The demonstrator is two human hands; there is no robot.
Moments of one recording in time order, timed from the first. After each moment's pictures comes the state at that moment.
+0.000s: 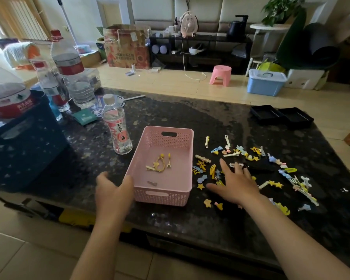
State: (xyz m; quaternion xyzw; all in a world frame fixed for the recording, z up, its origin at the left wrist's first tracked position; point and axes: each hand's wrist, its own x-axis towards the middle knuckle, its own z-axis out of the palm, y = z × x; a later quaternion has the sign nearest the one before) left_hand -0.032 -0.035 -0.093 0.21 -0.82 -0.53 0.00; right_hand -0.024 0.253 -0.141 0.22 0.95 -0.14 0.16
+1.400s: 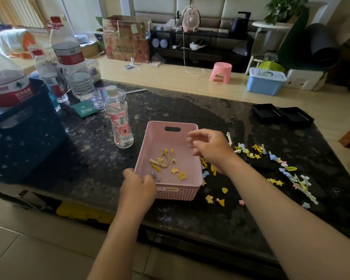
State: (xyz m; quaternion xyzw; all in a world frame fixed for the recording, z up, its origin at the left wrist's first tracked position) left_hand -0.034 -0.014 -0.100 0.12 -0.86 -0.49 -0.09; right_hand -0.079 0.190 -0.080 0.11 0.80 -0.59 -0.05
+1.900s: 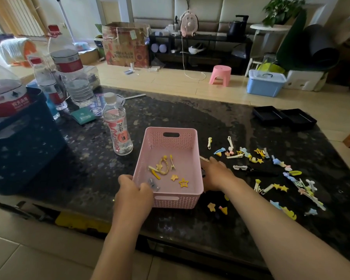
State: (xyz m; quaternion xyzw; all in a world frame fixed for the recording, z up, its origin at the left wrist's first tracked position) left_hand -0.035 -0.015 -0.093 0.14 -0.86 -0.48 -0.07; right_hand -0.087 0.215 -0.139 0.14 0.96 -0.14 0.20
